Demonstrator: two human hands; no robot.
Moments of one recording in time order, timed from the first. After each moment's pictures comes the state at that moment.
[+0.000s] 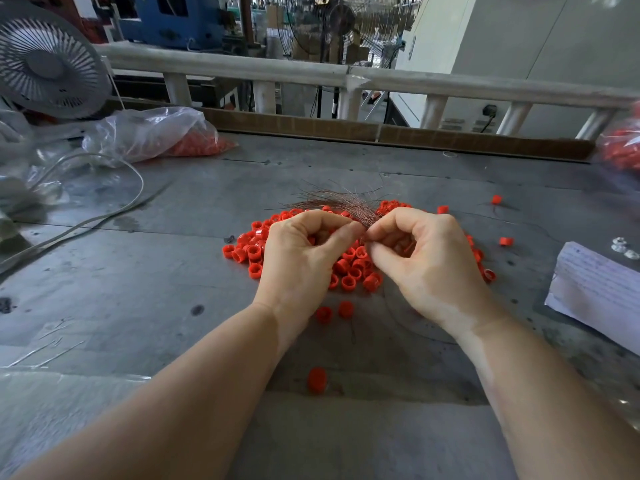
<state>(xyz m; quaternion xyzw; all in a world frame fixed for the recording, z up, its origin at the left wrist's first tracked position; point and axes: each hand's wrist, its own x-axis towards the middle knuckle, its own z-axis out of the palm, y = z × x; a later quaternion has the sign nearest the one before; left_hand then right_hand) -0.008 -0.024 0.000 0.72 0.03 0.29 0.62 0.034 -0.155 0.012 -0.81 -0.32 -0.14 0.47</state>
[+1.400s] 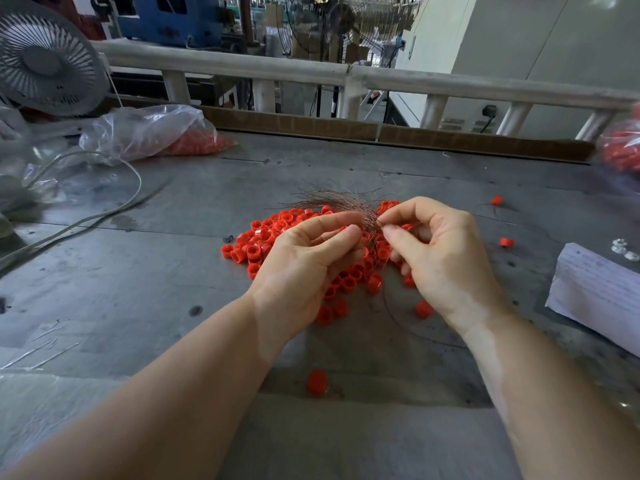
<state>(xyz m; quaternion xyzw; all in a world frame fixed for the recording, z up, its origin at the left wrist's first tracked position) -0.004 -0.023 0.001 0.50 0.05 0.08 0.86 0.039 -0.158 0.015 -0.79 -0.26 -0.11 0.54</state>
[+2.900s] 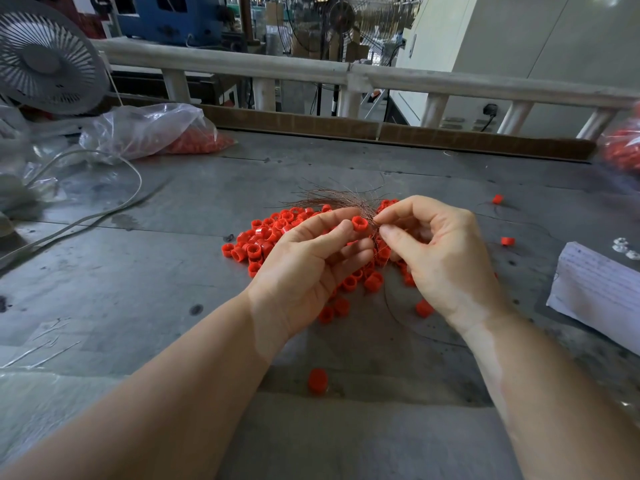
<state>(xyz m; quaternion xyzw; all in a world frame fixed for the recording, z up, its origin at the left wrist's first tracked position) -0.003 -0.022 0.004 0.42 0.04 0.03 0.91 0.039 -0.157 0.014 -0.77 -0.30 -0.13 0.54</state>
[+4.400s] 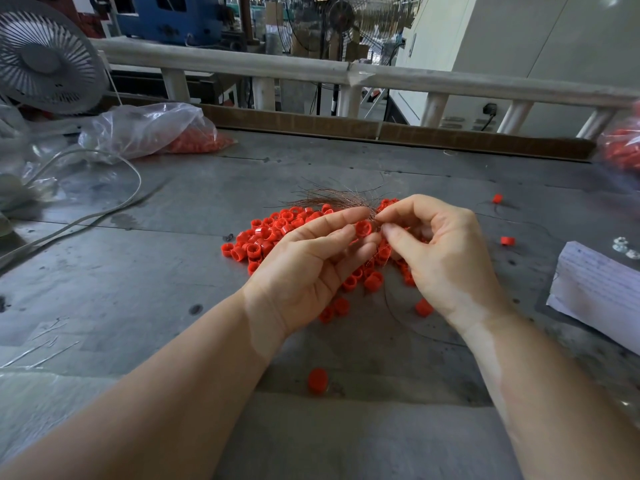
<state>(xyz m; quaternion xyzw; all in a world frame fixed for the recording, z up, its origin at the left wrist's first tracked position) -0.003 -0.020 0.005 0.40 0.03 -0.01 0.92 0.039 -0.157 0.014 -0.78 -0.29 -0.14 0.53</state>
